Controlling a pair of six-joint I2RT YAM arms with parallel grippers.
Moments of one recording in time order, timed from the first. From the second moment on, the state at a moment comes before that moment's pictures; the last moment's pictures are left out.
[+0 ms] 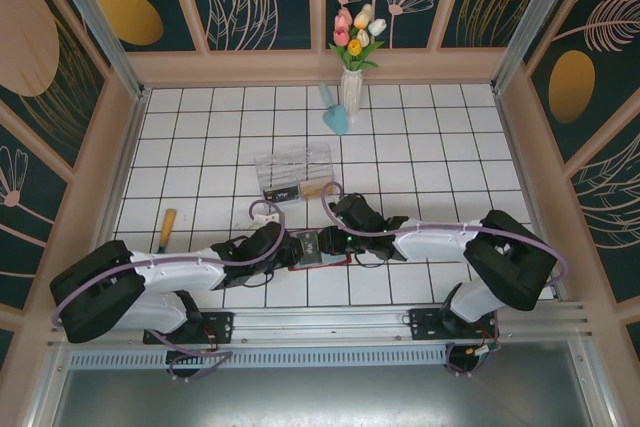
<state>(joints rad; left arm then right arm) -0.99 1.31 0.38 0.10 -0.10 -1.10 0.93 1.50 0.61 0.02 -0.20 0.76</state>
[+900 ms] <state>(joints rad) -0.99 1.34 0.38 0.14 -0.08 -1.13 0.86 1.53 0.51 0.21 -0.36 0.85</state>
